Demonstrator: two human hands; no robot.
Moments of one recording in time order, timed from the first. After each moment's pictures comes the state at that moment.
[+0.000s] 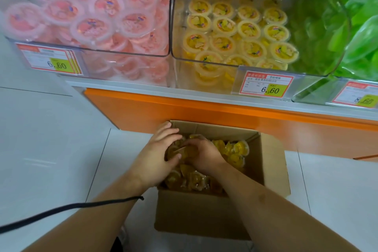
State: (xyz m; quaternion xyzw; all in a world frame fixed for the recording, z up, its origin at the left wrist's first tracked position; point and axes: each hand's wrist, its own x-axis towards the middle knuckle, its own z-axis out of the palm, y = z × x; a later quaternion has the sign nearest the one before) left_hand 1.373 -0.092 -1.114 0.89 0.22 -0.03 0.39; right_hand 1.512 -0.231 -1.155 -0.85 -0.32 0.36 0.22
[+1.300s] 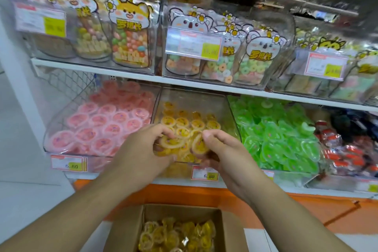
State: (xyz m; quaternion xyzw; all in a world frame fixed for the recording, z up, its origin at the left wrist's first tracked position) left_hand 1.435 -0.087 -0.836 0.88 0.17 0.22 0.39; right_hand 1.563 -0.264 -0.832 -0.67 -0.20 0.27 0.66
